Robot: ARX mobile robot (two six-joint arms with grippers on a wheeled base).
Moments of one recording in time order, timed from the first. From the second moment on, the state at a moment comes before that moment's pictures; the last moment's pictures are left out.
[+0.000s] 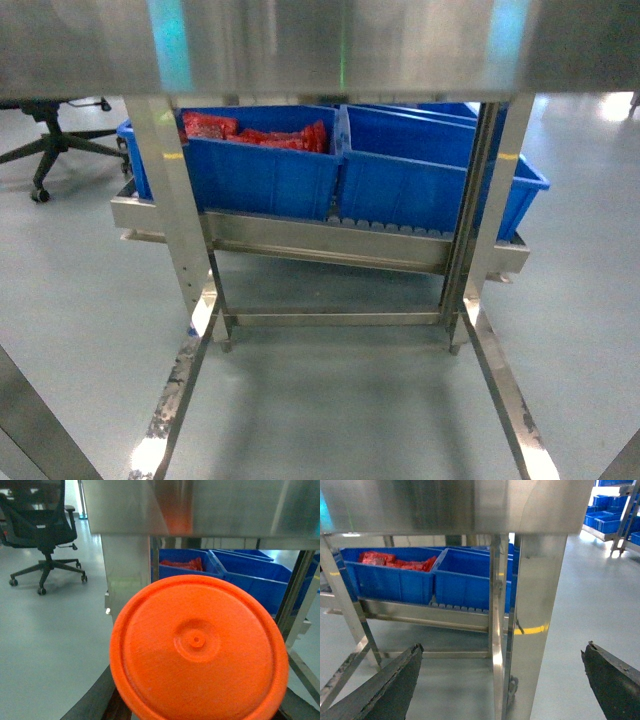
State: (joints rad) left arm 0.00 0.01 0.01 -0.01 0.00 -0.01; right arm 0.00 0.00 0.01 0.00 0.00 0.00
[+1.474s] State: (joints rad) left arm 0.00 0.01 0.01 -0.01 0.00 0.00; right arm 0.00 0.00 0.01 0.00 0.00 0.00
